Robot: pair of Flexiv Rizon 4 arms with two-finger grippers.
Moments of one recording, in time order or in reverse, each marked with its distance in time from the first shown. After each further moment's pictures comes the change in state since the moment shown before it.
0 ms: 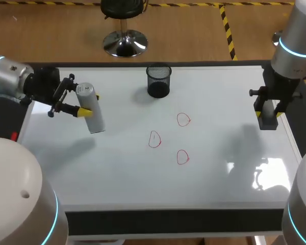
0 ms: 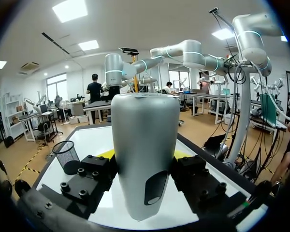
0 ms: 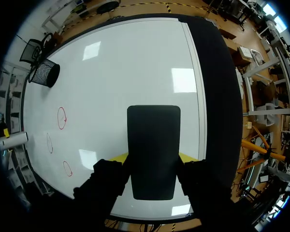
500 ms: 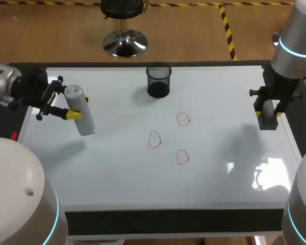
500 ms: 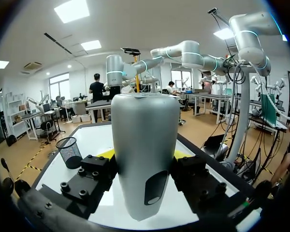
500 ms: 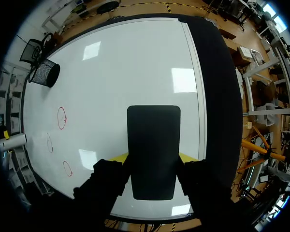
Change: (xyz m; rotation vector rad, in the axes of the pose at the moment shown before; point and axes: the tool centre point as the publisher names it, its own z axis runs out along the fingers) left arm 0.017 0.002 -0.026 -0.008 -0.026 -0.005; right arm 0.000 0.000 0.000 0.000 0.000 0.000
